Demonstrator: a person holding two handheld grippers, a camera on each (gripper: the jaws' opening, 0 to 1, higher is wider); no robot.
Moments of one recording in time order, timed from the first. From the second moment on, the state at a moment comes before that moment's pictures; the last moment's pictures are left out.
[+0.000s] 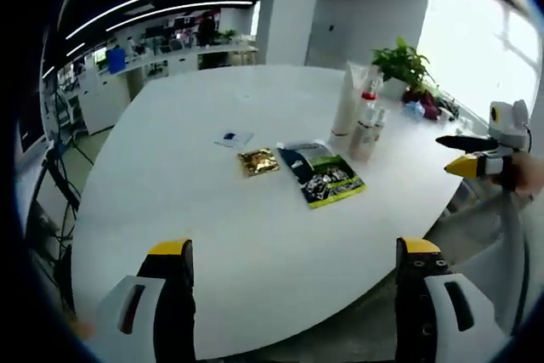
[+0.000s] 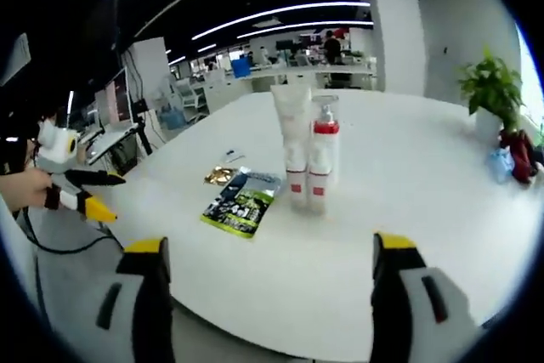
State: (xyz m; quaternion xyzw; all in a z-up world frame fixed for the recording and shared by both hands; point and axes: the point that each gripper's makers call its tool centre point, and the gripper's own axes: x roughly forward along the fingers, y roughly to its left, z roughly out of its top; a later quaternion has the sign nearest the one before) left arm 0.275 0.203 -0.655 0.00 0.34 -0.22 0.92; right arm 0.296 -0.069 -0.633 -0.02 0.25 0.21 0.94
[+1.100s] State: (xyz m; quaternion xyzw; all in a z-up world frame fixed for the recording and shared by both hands) left arm 0.365 0.215 -0.668 0.10 0.36 -0.26 0.89; right arm 0.297 -0.067 -0.638 -0.03 0.26 0.22 0.94
